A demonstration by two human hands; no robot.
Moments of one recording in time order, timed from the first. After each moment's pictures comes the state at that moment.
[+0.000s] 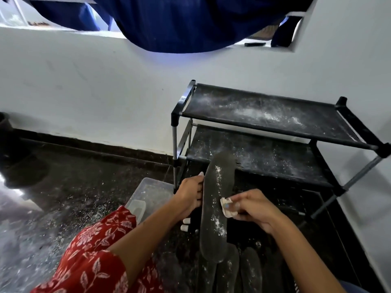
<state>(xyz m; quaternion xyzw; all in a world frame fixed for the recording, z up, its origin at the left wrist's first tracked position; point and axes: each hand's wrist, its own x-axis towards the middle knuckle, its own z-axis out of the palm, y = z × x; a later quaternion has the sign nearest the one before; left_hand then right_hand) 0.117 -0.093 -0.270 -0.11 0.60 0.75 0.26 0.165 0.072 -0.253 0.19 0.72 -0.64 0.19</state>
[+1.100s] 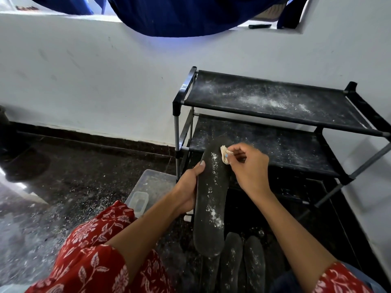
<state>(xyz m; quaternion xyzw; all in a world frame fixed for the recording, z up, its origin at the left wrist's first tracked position) 0.122 -0.104 -0.267 -0.09 0.47 0.82 0.32 0.127 0.042 -0.242 0.03 0.87 -0.43 -0.24</state>
